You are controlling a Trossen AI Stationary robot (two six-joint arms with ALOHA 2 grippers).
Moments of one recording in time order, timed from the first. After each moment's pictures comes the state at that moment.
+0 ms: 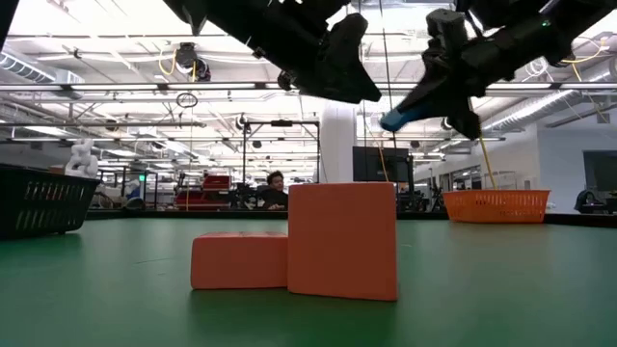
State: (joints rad) left arm -0.15 1.83 1.17 0.23 -0.53 0.03; right arm -0.12 1.02 0.50 0.03 0.00 0.79
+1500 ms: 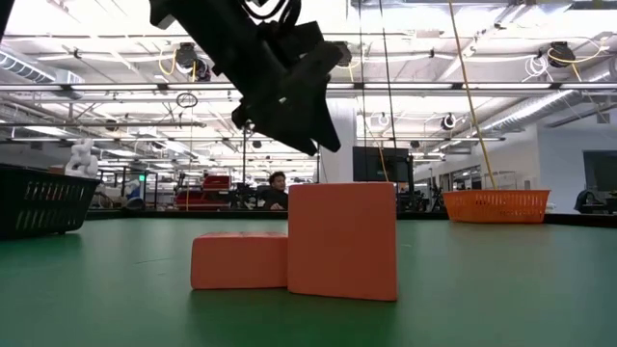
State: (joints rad) left arm -0.21 1.83 1.17 -0.18 -0.53 -0.48; right arm 0.89 1.00 0.50 -0.25 -0.26 2.01
